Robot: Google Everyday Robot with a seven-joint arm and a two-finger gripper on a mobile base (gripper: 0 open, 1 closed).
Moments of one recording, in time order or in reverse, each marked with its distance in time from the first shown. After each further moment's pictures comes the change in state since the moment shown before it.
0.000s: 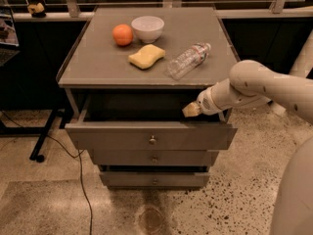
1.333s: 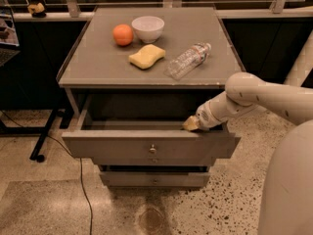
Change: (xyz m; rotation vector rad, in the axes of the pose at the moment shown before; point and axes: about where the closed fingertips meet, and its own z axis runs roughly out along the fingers) arm 0.051 0.004 0.026 -0.042 0.113 0.097
